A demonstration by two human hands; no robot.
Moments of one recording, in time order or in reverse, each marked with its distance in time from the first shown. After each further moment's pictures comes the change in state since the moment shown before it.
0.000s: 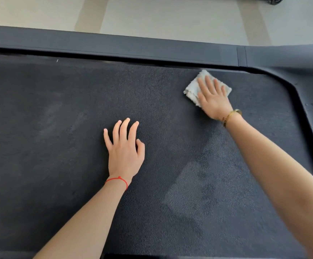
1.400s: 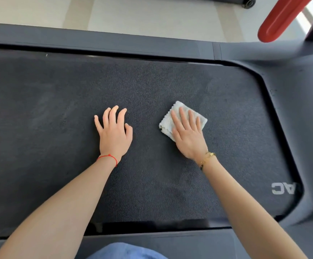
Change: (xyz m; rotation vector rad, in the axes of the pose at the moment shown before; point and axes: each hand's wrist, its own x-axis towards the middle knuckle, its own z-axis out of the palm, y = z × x) left_hand -0.001 0.001 -0.004 -0.057 0.007 0.004; right_hand -0.171 -0.055 0.042 0.095 0.003 -0.024
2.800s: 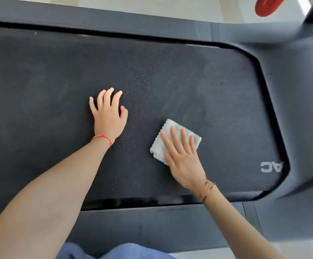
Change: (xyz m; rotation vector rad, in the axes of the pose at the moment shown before) left_hand 0.000 -0.010 -0.001 -0.050 -0.001 0.029; right_hand -0.122 -0.026 0.028 -0.017 -0.066 -0.084
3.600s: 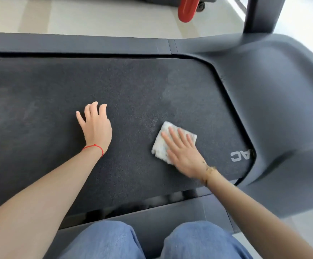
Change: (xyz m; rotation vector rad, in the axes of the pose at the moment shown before) left_hand -0.008 0.063 0.003 0.055 -0.017 -0.019; right_hand -0.016 0.091 -0.019 -0.086 -0.009 0.029
